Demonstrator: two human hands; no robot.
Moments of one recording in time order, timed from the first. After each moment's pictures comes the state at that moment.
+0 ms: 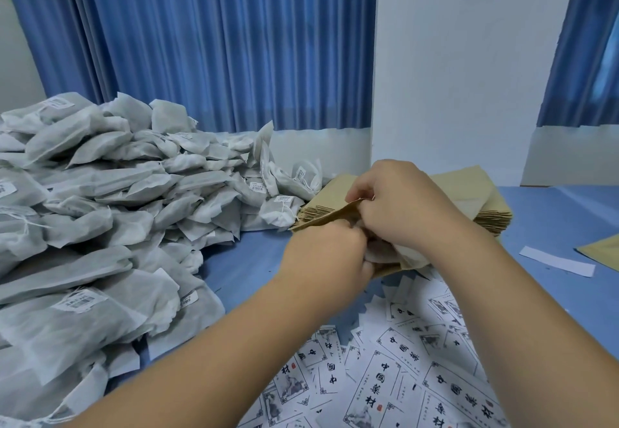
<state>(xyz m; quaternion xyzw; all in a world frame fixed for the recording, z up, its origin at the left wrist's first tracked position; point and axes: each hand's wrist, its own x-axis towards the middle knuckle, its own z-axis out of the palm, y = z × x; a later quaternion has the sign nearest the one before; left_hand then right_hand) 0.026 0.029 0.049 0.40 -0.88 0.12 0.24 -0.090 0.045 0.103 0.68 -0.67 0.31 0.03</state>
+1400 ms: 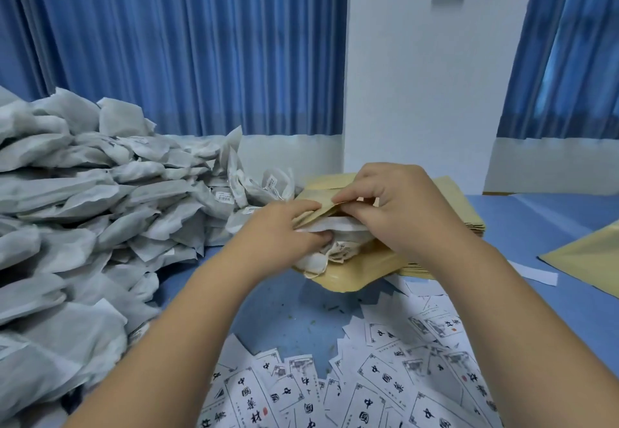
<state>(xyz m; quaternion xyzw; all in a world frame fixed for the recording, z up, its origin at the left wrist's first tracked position) 0.044 -0.031 0.071 0.41 -0.83 -0.22 0.30 -0.122 0.035 0.098 0.72 -0.56 0.39 0.09</state>
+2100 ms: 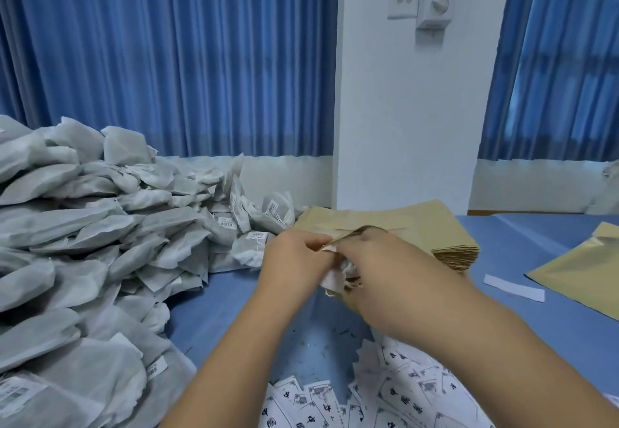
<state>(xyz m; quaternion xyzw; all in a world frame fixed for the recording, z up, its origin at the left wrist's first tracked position) 0.032 -0.039 0.057 0.38 -0.74 -0.32 0.45 -0.065 0.071 0.094 0.70 -0.70 0.13 0.11</state>
